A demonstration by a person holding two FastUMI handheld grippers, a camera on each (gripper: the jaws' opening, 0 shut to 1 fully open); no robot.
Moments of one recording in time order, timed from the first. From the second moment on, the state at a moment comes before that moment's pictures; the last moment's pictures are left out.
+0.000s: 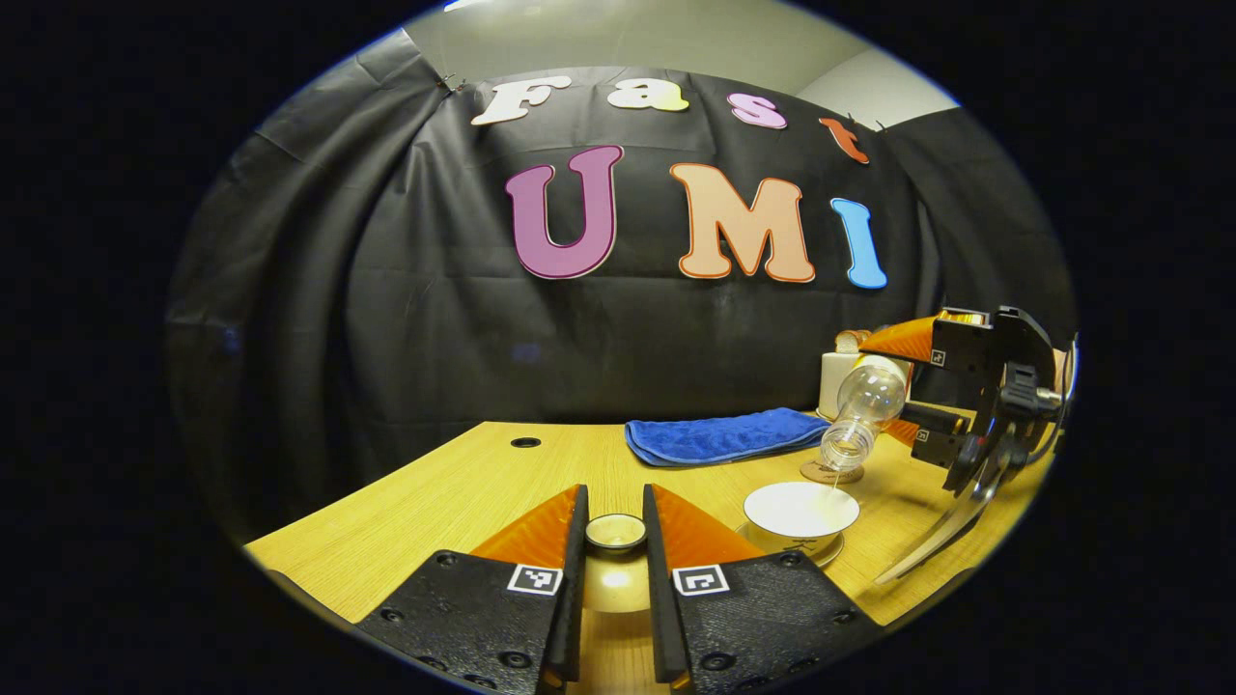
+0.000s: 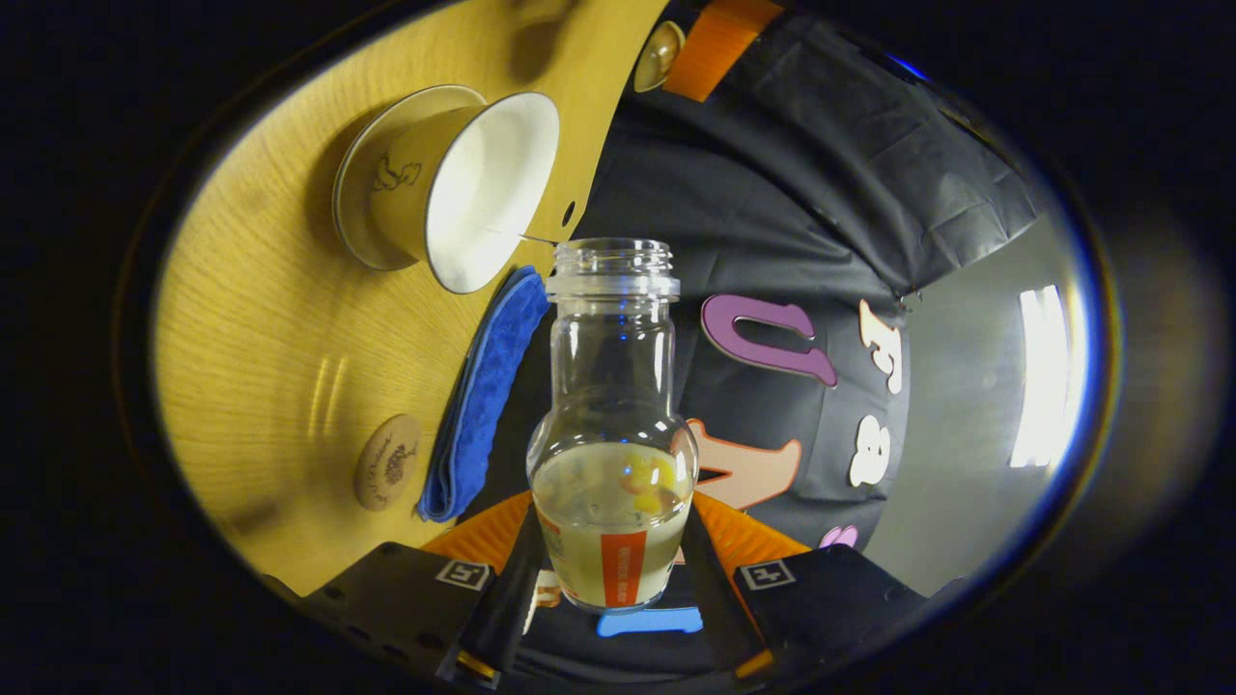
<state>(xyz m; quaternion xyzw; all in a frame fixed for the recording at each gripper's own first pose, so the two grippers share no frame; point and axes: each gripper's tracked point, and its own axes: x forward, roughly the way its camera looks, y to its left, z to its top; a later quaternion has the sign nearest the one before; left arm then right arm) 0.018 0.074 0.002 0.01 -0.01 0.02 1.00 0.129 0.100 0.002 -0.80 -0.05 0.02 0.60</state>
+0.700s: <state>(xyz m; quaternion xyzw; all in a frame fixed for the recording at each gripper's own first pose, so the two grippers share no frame) 0.018 0.074 0.002 0.01 -0.01 0.02 1.00 0.131 0.060 -0.037 -0.30 0.12 0.00 0.95</state>
